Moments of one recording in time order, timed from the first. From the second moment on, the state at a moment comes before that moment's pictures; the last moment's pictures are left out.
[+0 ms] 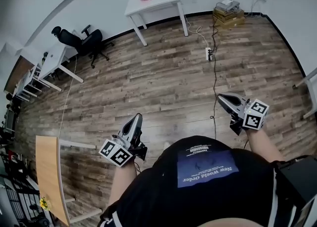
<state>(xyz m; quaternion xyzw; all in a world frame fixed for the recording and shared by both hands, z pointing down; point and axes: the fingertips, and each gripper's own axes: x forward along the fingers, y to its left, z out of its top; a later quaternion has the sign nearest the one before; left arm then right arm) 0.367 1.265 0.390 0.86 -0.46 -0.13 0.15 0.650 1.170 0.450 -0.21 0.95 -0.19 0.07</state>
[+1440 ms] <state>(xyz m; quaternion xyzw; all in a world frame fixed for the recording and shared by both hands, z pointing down) -0.022 1.050 0.417 0.86 -0.44 -0.19 0.15 0.271 0.954 0.410 -0.24 0.96 -0.15 0.03</state>
